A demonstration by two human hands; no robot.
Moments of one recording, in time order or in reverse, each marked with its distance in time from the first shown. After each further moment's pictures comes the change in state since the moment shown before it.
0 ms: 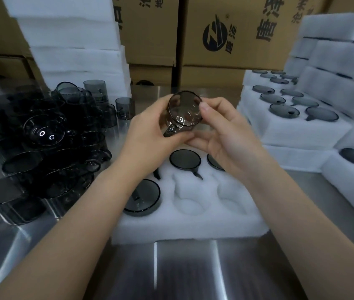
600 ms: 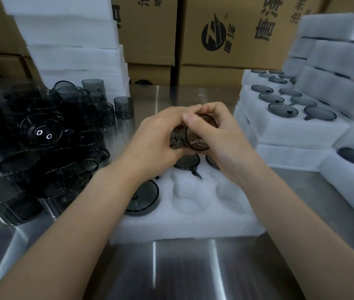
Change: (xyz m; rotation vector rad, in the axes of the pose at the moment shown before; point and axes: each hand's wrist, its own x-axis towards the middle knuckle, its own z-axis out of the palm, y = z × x) left_hand -0.003 0.006 0.000 0.216 -0.205 0.169; right_hand -0.001 0.011 0.000 -0.374 0.112 -0.071
